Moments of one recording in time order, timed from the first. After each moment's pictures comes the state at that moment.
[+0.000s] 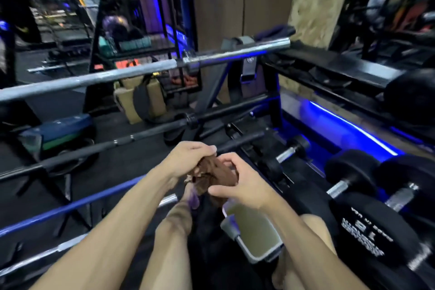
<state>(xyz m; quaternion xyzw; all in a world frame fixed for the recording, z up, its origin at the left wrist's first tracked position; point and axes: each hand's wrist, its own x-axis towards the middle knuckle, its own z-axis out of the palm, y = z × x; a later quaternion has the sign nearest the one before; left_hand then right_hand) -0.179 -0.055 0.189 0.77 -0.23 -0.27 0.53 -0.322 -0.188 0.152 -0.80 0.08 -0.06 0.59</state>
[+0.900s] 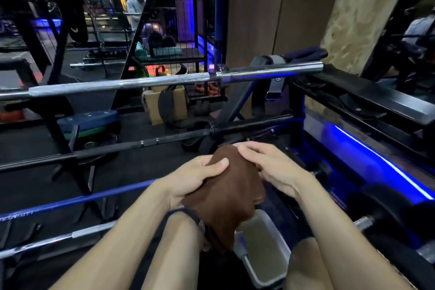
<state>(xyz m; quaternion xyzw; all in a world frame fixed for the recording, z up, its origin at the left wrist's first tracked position) -0.198 -0.010 0.219 0.60 -0.24 -0.43 0.63 -0.277 -0.215 0.232 -0.73 0.08 0.01 0.68</state>
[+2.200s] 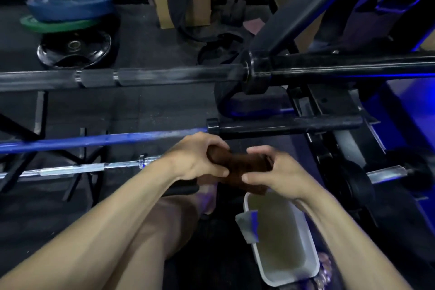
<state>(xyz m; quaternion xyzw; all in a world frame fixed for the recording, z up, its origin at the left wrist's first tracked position) 0.004 -0.072 0.001 0.88 -0.19 -0.32 0.30 -0.089 -0.275 -0.007 -0.81 0.20 0.18 0.53</state>
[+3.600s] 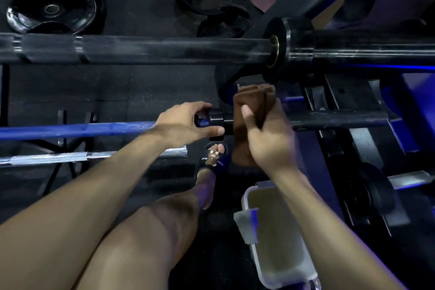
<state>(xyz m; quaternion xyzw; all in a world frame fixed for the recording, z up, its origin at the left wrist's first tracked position) 0.083 -0.063 -0.071 0.91 -0.17 -0.25 0.27 -0.011 -0.246 -0.063 -0.88 0.20 -0.15 0.40</state>
